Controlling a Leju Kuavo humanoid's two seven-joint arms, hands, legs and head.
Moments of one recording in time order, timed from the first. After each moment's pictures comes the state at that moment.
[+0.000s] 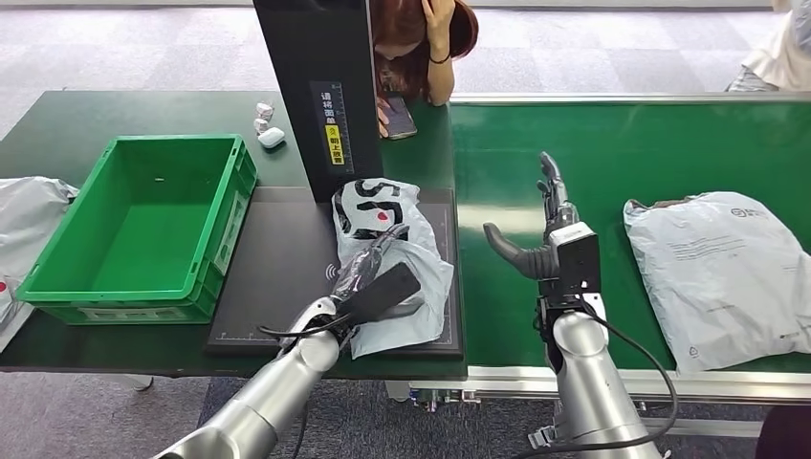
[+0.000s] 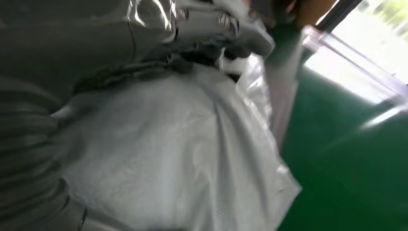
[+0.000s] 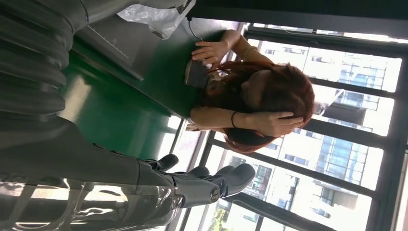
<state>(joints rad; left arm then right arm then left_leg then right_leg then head) -0.55 -0.23 -0.45 -0.77 -0.57 0.16 -0.34 -0.42 0.04 0.14 -1.16 0.23 -0.19 -0.52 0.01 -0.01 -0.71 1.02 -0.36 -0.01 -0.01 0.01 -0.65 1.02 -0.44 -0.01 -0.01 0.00</state>
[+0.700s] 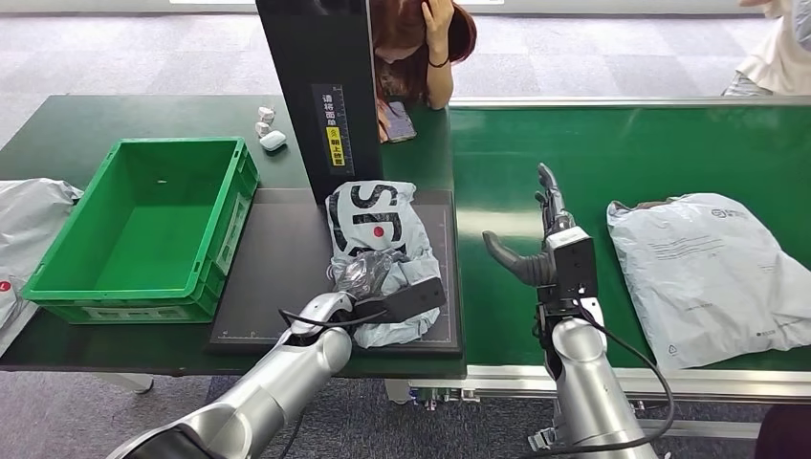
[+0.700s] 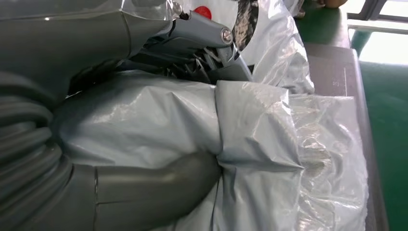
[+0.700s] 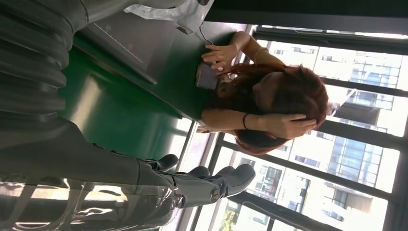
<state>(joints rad) -0.65 -0.24 -0.55 -0.58 -0.87 0.19 -0.10 -0.40 0.04 0.14 -1.15 0.23 -0.18 -0.49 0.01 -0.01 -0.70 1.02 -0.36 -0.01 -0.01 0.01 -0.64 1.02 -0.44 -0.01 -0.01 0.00</state>
